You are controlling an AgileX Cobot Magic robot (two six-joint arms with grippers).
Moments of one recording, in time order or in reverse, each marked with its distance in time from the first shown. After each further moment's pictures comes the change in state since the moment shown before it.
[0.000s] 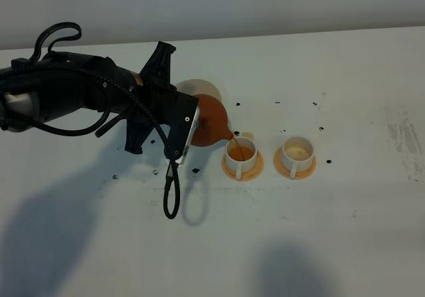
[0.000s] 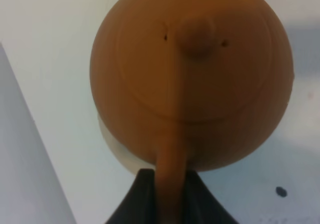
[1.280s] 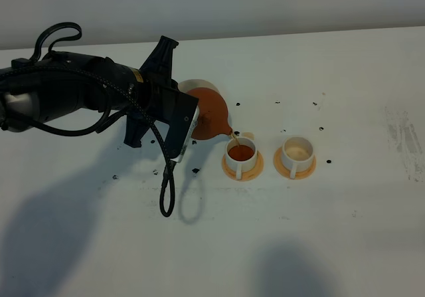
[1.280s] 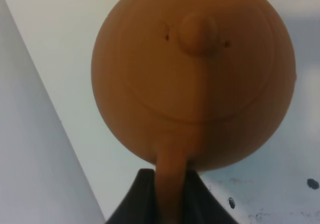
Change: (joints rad) left arm -0.003 0.000 0.000 0.005 -0.050 0.064; right arm 0.000 0.000 0.000 0.000 0.000 0.000
